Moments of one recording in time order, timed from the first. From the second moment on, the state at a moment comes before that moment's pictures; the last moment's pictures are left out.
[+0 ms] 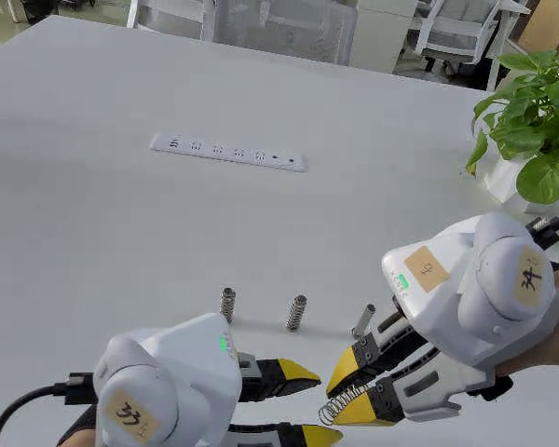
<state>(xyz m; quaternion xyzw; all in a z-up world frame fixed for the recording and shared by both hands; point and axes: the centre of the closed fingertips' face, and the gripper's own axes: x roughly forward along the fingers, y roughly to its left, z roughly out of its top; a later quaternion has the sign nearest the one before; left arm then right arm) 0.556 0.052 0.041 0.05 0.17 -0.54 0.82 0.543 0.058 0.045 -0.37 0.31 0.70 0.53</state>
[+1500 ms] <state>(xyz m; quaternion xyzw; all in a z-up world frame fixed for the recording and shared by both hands) 0.591 0.152 0.002 0.03 0.21 -0.34 0.92 0.621 0.006 0.042 -0.46 0.33 0.63 0.54</state>
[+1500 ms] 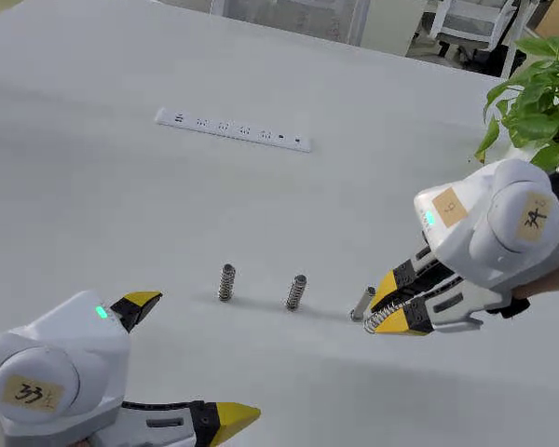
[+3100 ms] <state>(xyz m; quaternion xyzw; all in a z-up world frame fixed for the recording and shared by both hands) 0.590 0.151 -0.001 0.03 0.21 -0.32 0.92 0.671 -0.004 0.019 -0.52 0.36 0.61 0.48</state>
